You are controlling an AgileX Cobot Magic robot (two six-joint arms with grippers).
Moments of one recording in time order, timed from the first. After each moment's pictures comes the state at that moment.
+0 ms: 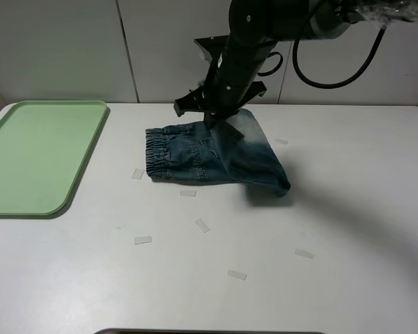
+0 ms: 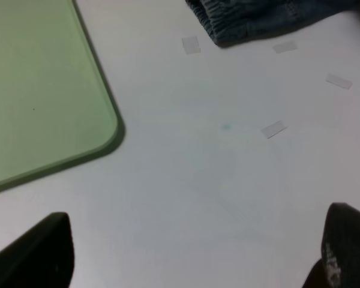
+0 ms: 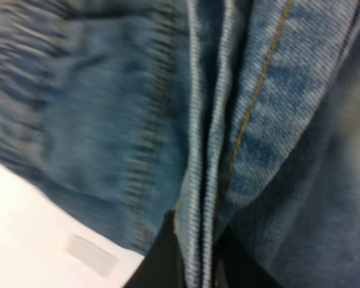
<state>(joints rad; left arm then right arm) -0.30 -0.01 -0.48 -0.01 1.06 0.05 0.63 2.08 -1.63 0.05 0.75 0.07</state>
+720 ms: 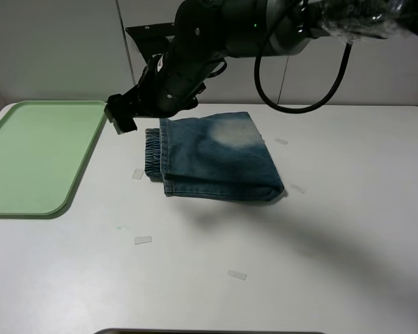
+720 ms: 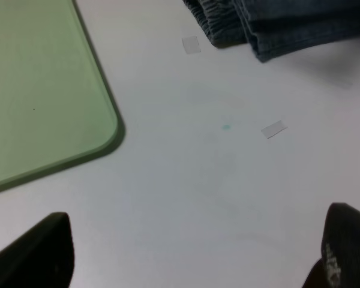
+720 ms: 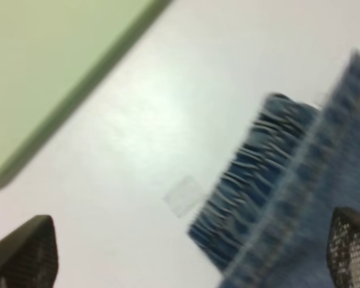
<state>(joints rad) -0.30 -0.01 -0.48 -0.01 1.06 0.05 0.81 2.08 -1.63 0.15 0.49 -0.03</state>
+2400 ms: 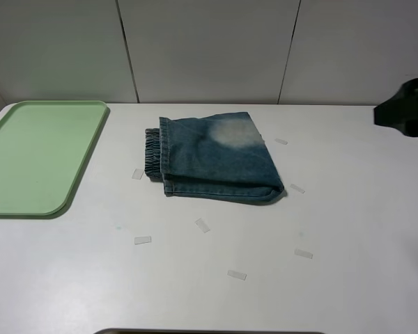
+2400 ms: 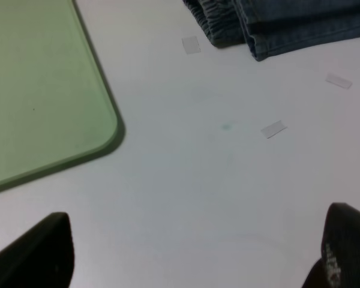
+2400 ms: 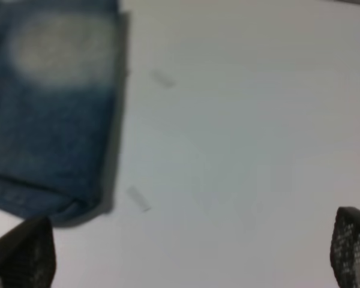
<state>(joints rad) -0.30 -0.01 -0.48 -0.01 1.06 0.05 0.20 0.92 -0.69 -0.04 0.56 0.00</state>
